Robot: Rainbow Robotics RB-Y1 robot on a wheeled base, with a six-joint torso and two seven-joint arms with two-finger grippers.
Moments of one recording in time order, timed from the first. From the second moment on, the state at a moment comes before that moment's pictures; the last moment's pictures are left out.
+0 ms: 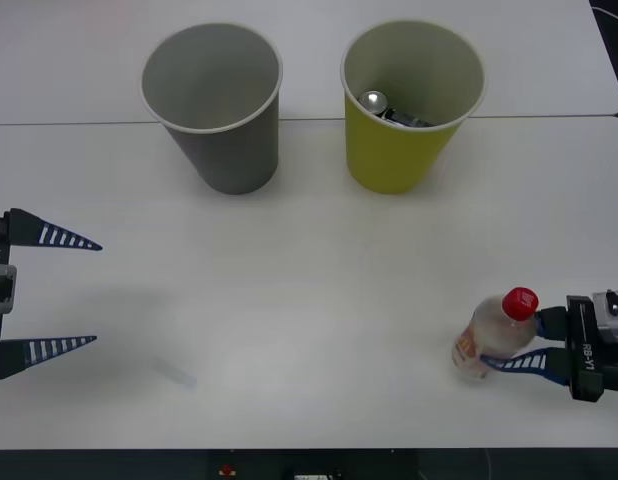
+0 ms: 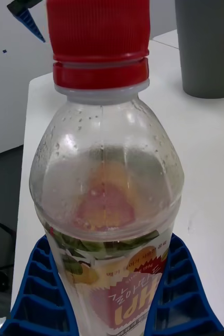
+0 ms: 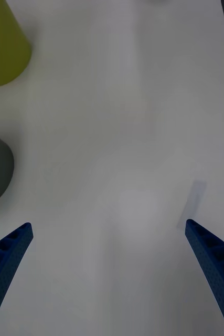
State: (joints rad) right arm 0.08 -0.84 0.03 -1.45 0.99 -1.33 0.23; left arm 0.26 1.13 0.26 -2.01 -1.31 -1.13 -0.09
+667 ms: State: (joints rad) right arm 0.09 -0.90 -0.08 -1.91 1.09 -1.18 -0.43; left arm 0.26 1.13 0.26 -2.01 -1.31 -1.13 -0.09
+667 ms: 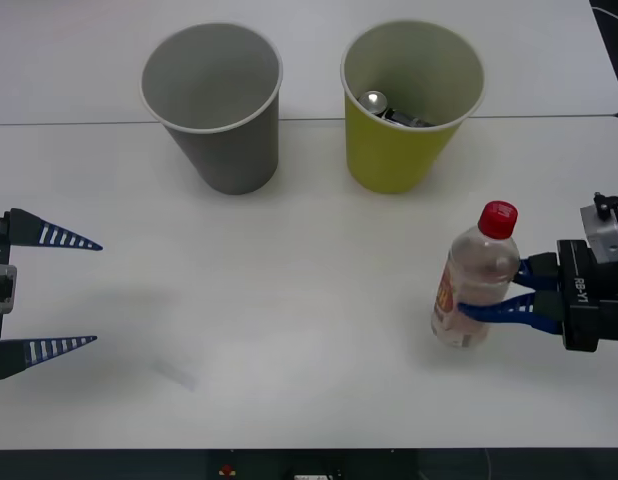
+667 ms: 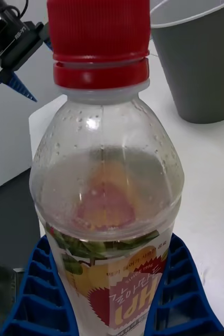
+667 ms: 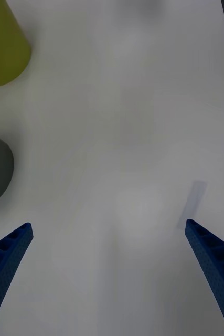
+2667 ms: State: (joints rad) right arm -1.18 -0.64 0.45 -1.53 1.72 -1.06 -1.38; left arm 0.26 1.13 0.26 -2.01 -1.31 -1.13 -0.09
